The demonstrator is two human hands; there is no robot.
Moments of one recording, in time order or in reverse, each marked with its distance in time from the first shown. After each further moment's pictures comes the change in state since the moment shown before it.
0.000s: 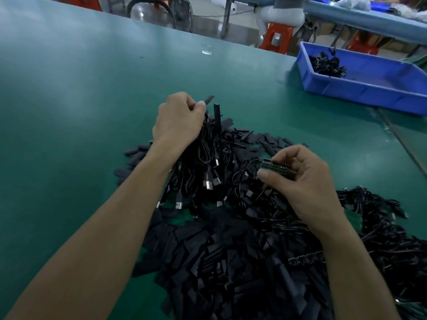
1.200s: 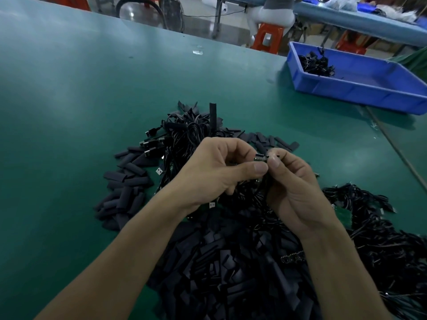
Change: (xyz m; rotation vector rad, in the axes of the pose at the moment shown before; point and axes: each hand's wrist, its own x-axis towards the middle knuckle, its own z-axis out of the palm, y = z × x) left_hand -0.097 0.023 -0.006 -0.682 -0.758 0.157; right_hand 0.000 -0.002 0.011 0.866 -0.142 0.202
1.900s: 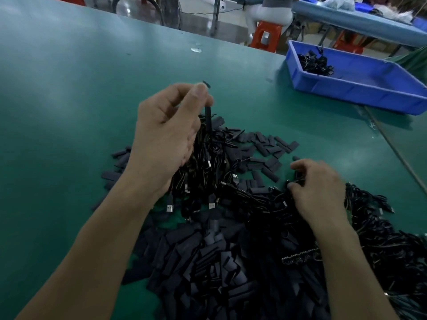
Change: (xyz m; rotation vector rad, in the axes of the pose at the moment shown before) left_hand -0.005 0.025 -0.039 -0.038 0.394 0.273; right_hand 0.000 -0.009 -0.048 -1.743 0.586 0.104
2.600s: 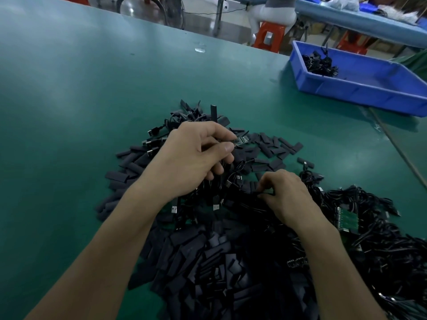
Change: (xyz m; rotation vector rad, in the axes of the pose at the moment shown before) left_hand -0.003 -0.019 -0.004 0.406 -0.299 -0.192; right_hand 0.001 -0.022 0.024 -0.014 -0.275 -0.286
